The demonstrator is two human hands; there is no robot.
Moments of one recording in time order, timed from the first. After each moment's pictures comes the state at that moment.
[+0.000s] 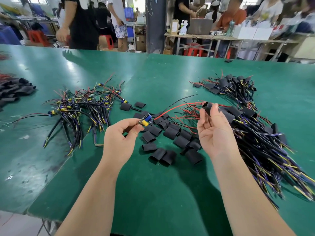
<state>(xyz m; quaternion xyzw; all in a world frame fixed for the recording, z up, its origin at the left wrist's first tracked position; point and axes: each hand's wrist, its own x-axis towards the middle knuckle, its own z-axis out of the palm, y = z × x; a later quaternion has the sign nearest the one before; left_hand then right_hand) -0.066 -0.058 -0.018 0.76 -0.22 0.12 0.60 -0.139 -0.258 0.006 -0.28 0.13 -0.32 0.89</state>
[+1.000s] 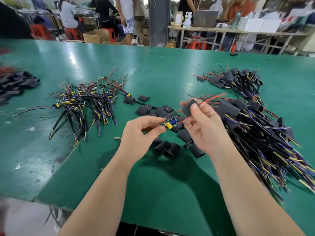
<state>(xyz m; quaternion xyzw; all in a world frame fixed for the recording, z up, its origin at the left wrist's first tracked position) -0.078 -0.074 -0.020 0.72 -0.27 0.00 0.64 -0.135 -0.237 0.003 -0.40 0.02 -0.19 0.89</state>
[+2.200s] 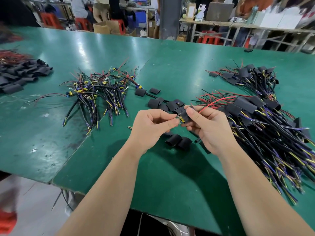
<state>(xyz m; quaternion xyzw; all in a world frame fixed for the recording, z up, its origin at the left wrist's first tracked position) -0.077 -0.071 -0.018 0.65 -0.23 -0.09 0.72 -0.133 -0.222 -0.010 -0.61 0.09 -0.16 0.77</state>
